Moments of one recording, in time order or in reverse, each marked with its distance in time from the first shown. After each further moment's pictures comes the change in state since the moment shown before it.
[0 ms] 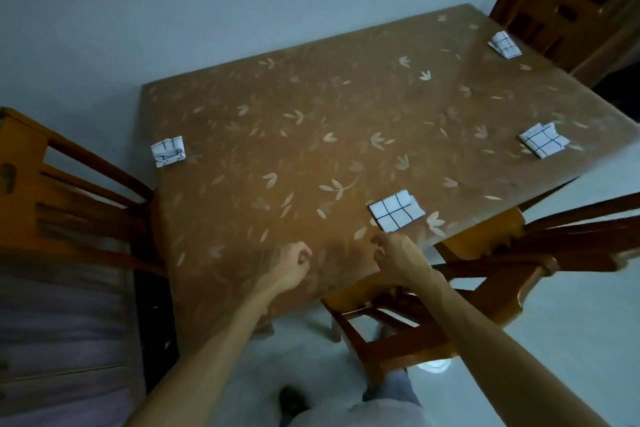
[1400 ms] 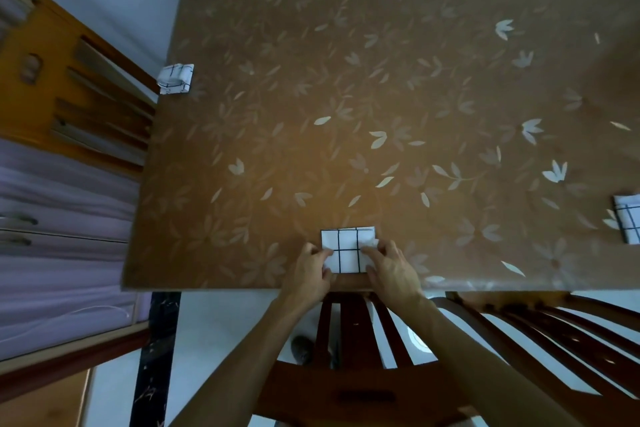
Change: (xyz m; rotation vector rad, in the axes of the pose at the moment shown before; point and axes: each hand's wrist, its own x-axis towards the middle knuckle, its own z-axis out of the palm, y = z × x) left_hand 0.091 0.131 0.129 -0.162 0.130 -0.348; right_hand 0.110 0.138 -0.014 -0.089 -0.284 -0.370
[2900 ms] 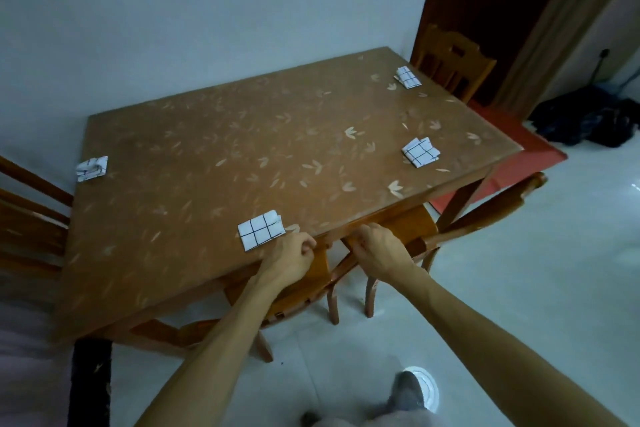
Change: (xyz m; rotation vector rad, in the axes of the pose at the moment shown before) left_hand -0.187 0.108 0.026 0.117 0.060 0.466; right_hand -0.277 0.018 -0.041 0.088 0.485 0.189
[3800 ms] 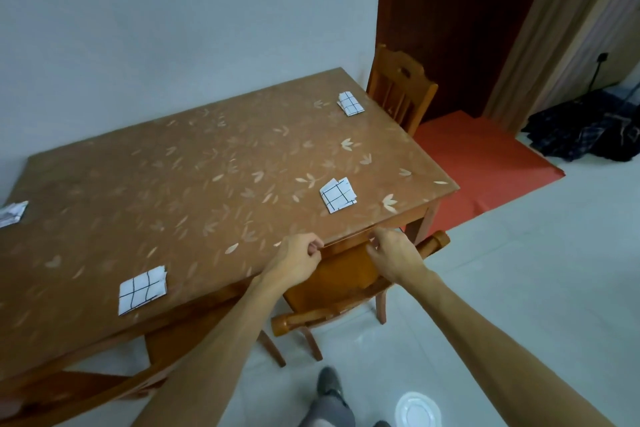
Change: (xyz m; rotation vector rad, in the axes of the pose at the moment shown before) left_hand 0.178 0.296 0.131 0.014 -0.006 -0.025; right_hand 0.084 0.322 -0.181 0.103 -0.033 0.091
